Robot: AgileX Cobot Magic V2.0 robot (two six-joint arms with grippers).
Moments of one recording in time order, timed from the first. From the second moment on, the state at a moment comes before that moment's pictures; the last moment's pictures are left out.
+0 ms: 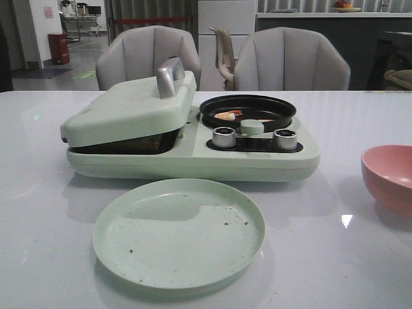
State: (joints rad) left arm -0.18 0.55 -0.59 -0.04 0.52 0.05; right arm -0.06 0.66 -0.67 0.15 0.90 -0.14
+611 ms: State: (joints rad) left arm -0.07 0.00 -0.01 -0.04 0.09 0.05; right arm -0.06 0.66 -0.67 0.15 0.90 -0.14
